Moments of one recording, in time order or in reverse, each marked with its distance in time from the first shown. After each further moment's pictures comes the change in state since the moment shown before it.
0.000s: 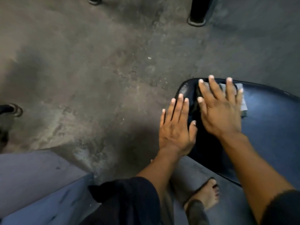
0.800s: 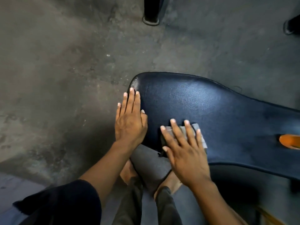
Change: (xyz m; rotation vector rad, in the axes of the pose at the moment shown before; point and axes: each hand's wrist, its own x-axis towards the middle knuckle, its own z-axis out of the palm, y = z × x) left_hand 0.005 0.021 -0.016 -0.022 -0.075 -0.059; right_hand -0.174 0.056 0.013 -0.159 -0.110 -0.067
